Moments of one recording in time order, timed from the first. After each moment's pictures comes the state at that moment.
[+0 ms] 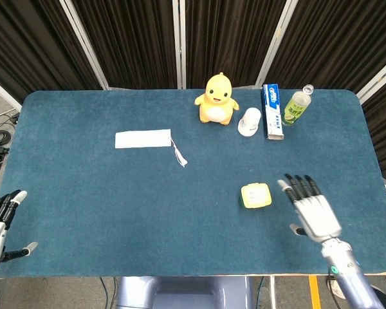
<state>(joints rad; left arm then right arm) -0.01 -0.99 0.02 -1.88 1.53 1.48 0.06 0.32 -1.08 0.13 -1.89 -1.43 1.11 -0.45</state>
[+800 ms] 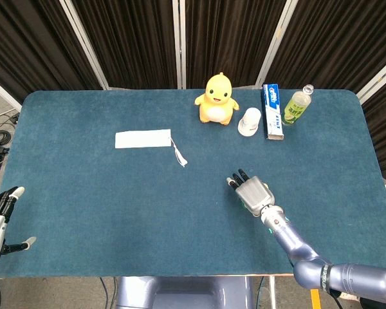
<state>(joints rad) -0.04 -1.01 -0.01 -1.86 1.43 1.42 0.06 0.78 -1.38 0.12 -1.69 -0.83 0.84 -1.02</state>
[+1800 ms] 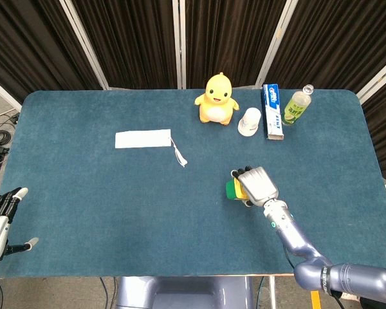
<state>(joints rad) -0.05 -1.01 0.00 -1.86 1.44 1.42 0.07 0.75 -1.40 0.10 -1.62 -1.07 1.01 -0.44</state>
